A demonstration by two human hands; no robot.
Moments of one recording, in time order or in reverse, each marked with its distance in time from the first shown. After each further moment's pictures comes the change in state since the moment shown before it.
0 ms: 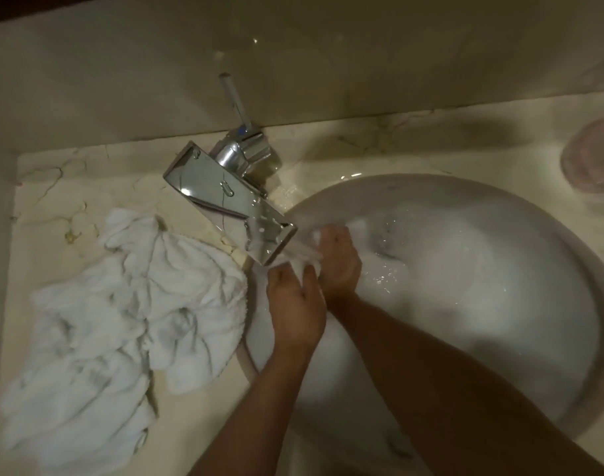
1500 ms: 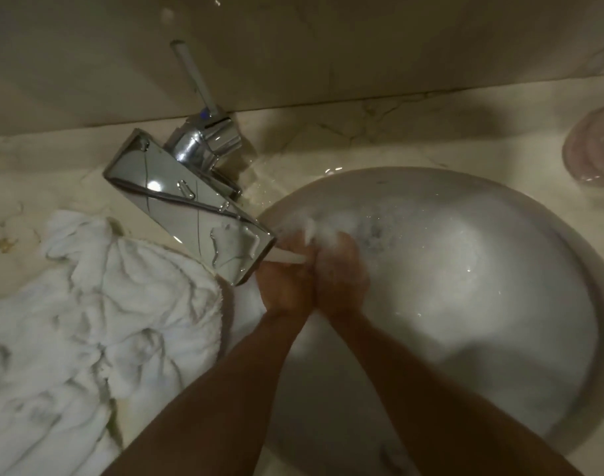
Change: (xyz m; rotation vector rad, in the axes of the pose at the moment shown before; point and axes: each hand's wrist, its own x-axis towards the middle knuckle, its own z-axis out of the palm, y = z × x) left_hand 0.055 -0.017 0.048 0.407 -0.010 0.247; right_hand -0.007 0.033 0.003 0.037 0.106 0.196
